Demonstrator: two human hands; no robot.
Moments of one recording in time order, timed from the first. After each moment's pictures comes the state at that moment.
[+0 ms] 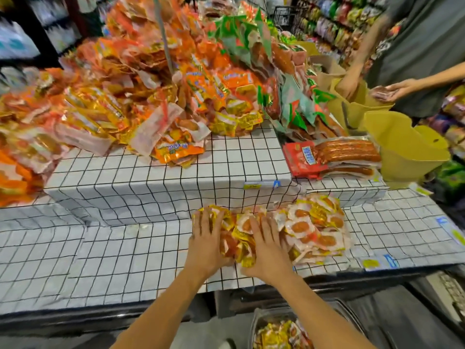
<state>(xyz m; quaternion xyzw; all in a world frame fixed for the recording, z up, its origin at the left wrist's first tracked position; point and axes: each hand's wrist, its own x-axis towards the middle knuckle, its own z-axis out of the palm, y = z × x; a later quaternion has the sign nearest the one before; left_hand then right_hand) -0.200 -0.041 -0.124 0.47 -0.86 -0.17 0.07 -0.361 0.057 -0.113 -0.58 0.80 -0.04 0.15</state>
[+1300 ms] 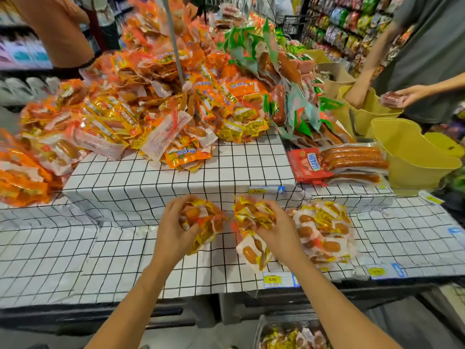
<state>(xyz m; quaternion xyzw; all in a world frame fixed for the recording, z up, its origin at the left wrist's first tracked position) -0.143 -0.060 -0.033 0.47 -0.73 -0.33 0.36 -0.378 0.036 -0.046 -0.51 0.68 -0.47 0.26</state>
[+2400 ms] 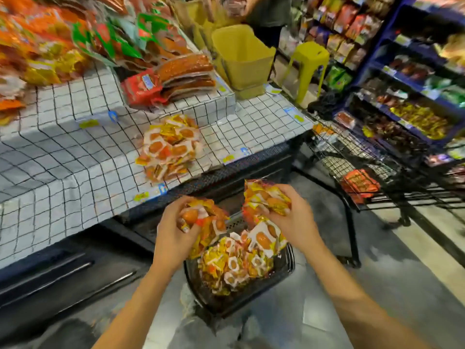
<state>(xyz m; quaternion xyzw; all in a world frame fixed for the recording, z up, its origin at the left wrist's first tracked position) -0.306 0.261 -0.095 0.36 -0.80 -0.42 0.23 -0.510 0.451 -0.078 -0.30 0.80 -0.49 0.19</state>
